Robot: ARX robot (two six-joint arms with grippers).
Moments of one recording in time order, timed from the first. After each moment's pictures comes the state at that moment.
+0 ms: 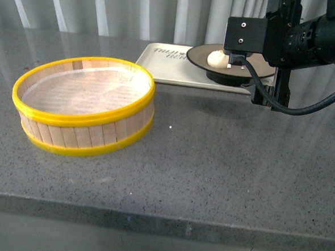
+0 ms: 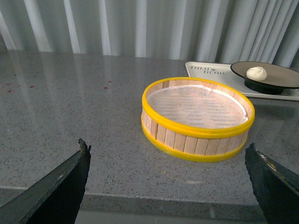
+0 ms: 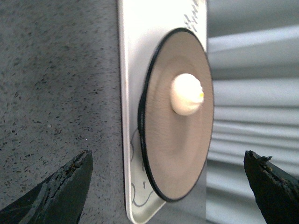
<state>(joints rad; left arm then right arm) 0.00 0.00 0.03 0.00 0.00 0.00 0.18 1.98 1.29 0.27 -0.16 -1.32</state>
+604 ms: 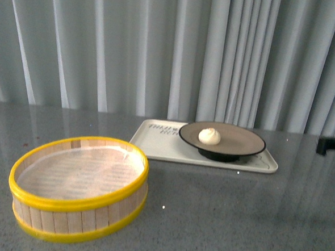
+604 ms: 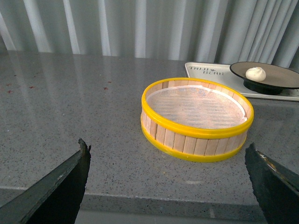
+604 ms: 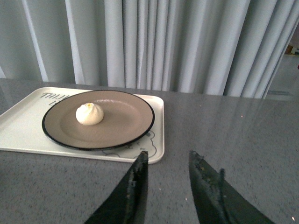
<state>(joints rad) 0.00 0.00 0.03 0.00 0.00 0.00 0.12 1.55 0.58 0.98 0.12 -0.04</state>
